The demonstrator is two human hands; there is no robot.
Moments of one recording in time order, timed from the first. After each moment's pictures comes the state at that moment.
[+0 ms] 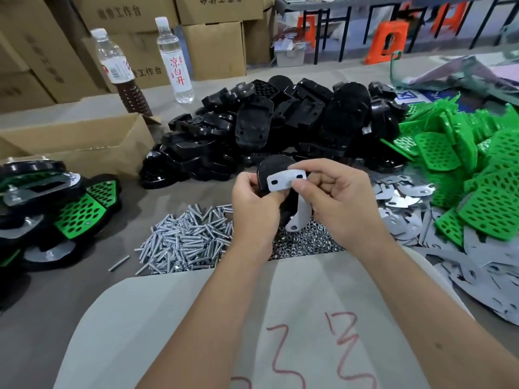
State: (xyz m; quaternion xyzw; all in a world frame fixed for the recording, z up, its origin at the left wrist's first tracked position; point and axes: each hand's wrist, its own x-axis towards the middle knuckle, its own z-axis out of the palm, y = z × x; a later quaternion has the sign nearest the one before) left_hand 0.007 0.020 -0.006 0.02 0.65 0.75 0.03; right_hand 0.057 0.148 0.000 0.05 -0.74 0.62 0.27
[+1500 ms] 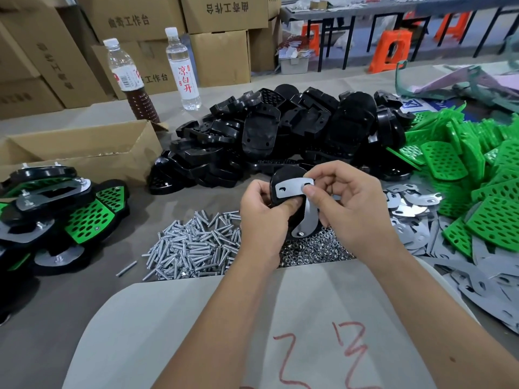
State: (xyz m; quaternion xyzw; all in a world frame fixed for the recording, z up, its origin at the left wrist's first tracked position) left_hand 0.013 0.017 -0.004 0.04 0.65 0.76 0.05; right_hand 0.062 0.149 0.006 0.03 -0.76 0.59 0.28
